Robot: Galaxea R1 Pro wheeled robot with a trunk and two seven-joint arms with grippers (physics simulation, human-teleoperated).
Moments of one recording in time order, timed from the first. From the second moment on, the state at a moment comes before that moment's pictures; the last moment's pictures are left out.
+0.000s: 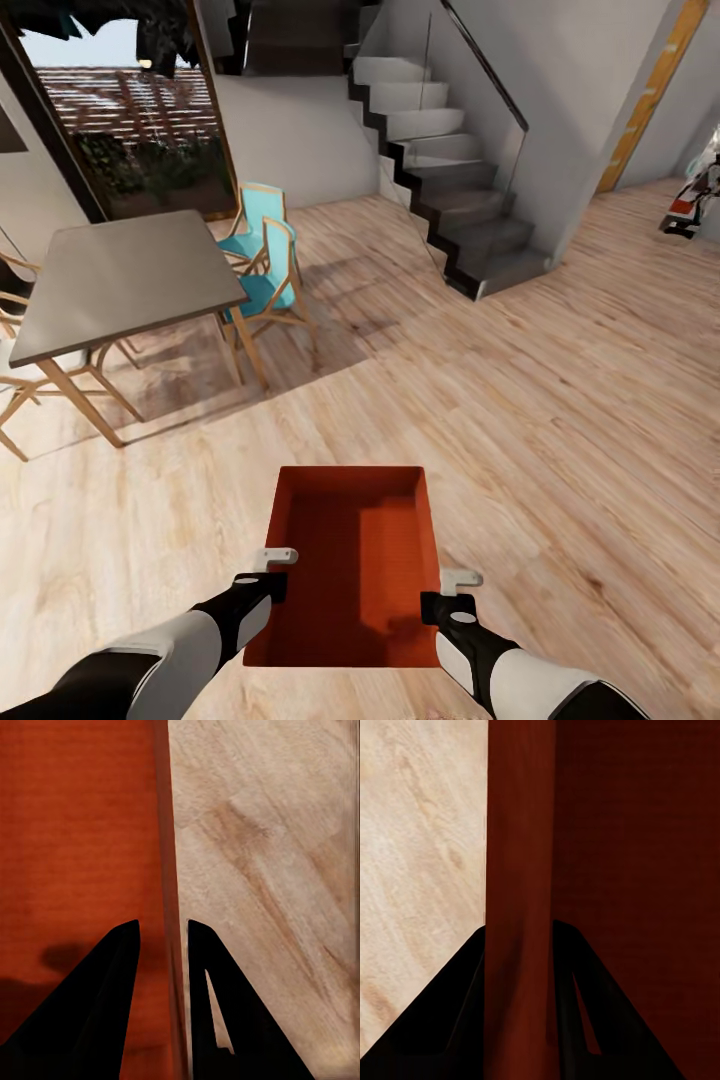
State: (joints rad) left arm -0.80 -0.10 -0.01 -0.01 0.01 0.04 0.20; right arm -0.71 0.14 0.45 -0.04 -0.45 -0.12 -0.25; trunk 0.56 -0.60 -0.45
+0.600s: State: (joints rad) left arm -0.80 -0.10 -0.01 -0.01 0.01 0.04 0.21; right arm -0.71 0.14 0.45 -0.04 -0.45 -0.12 -0.24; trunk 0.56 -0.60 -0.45
